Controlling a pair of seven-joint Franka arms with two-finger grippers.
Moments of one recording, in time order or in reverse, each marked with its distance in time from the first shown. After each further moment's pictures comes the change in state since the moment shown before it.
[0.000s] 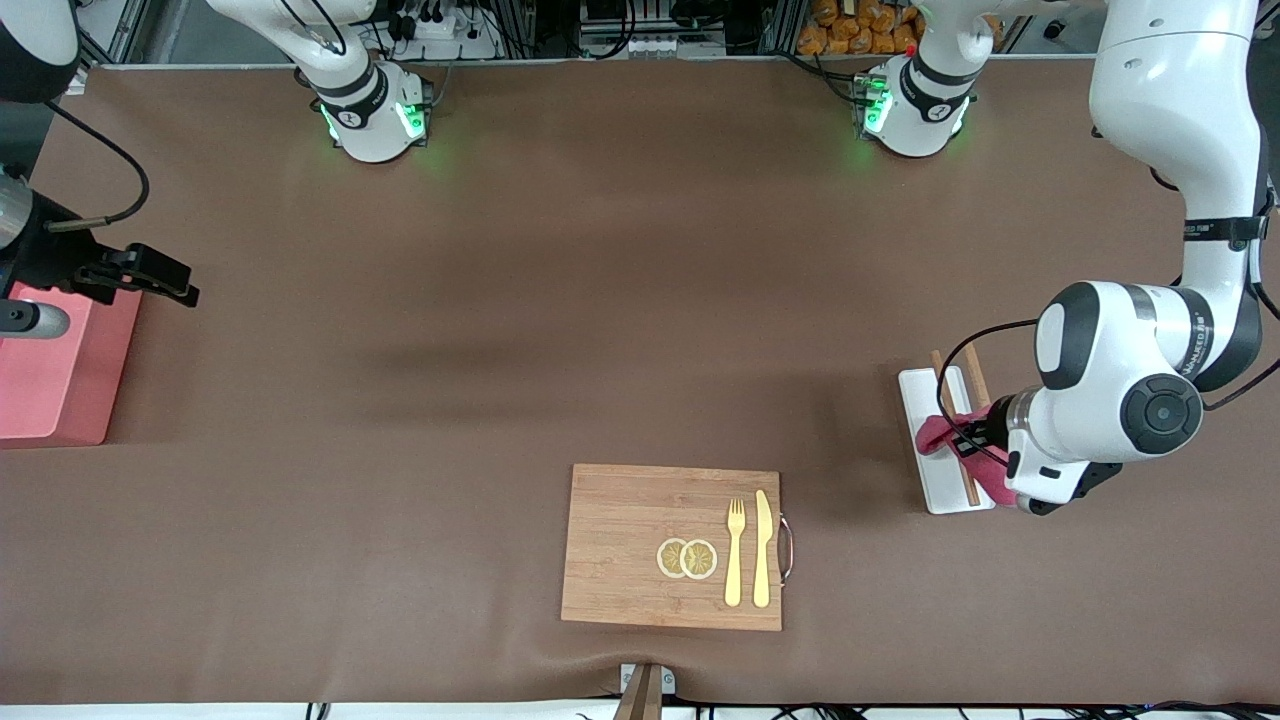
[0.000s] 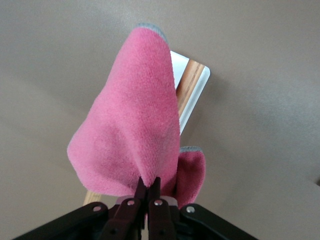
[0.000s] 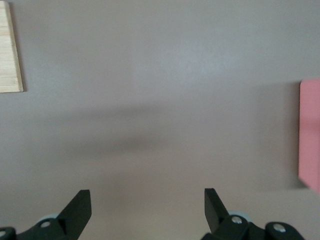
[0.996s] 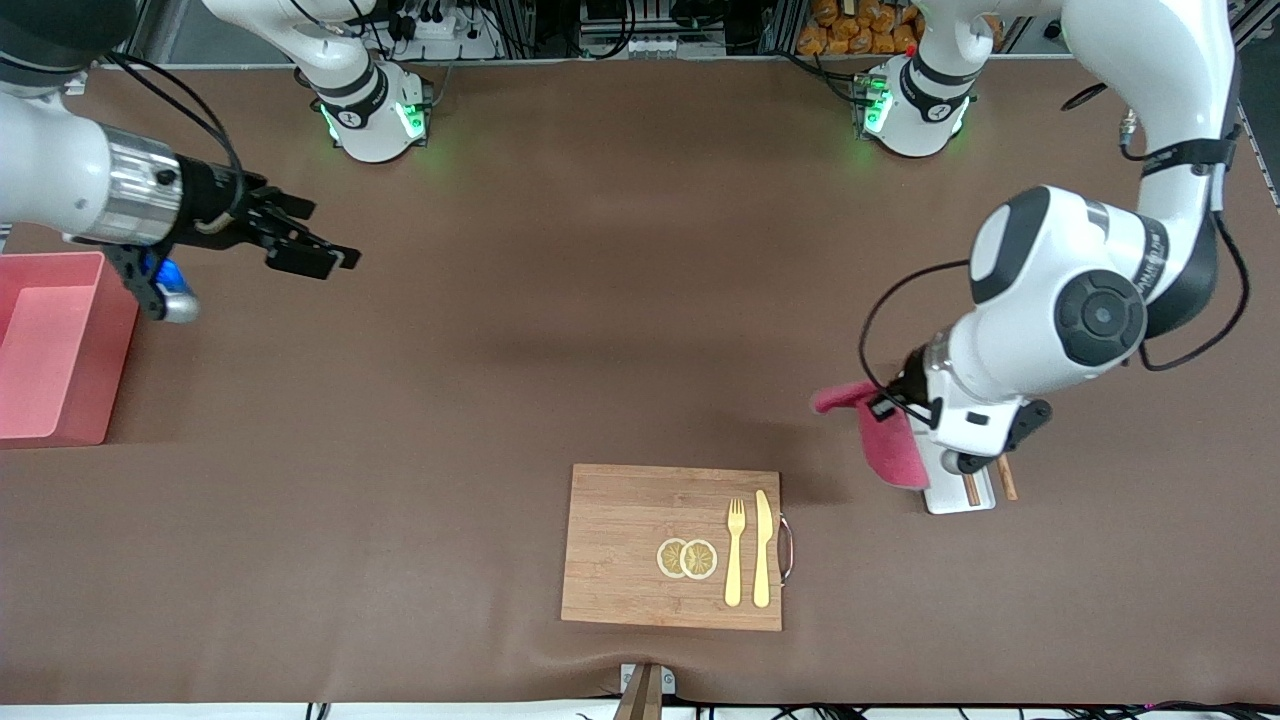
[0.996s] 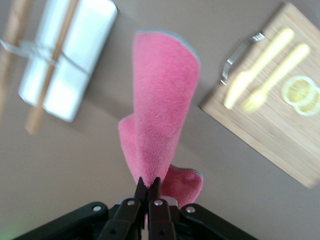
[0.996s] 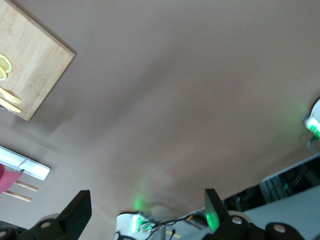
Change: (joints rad) left arm -0.032 -0.120 -0.246 0.070 -0.082 -0.078 -0.355; right arm 0.137 0.037 0.012 -0.001 0.460 -0.123 0.900
